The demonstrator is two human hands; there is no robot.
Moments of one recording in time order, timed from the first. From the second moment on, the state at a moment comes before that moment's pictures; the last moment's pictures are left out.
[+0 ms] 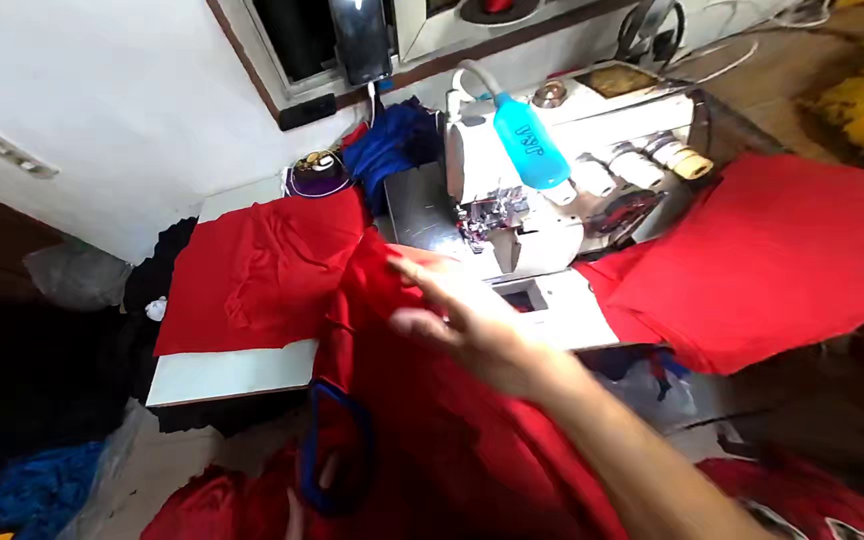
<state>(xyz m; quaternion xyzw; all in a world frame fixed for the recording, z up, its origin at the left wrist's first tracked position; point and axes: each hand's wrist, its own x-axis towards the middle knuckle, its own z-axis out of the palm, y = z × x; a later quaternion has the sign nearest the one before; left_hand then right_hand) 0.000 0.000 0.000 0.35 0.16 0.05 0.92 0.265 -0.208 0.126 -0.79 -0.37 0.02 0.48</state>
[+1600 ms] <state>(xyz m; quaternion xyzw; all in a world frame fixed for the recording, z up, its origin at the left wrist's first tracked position) 0.214 0.004 0.011 0.91 -0.15 0.17 0.34 0.250 -0.170 0.014 -0.59 0.10 0.22 0.77</state>
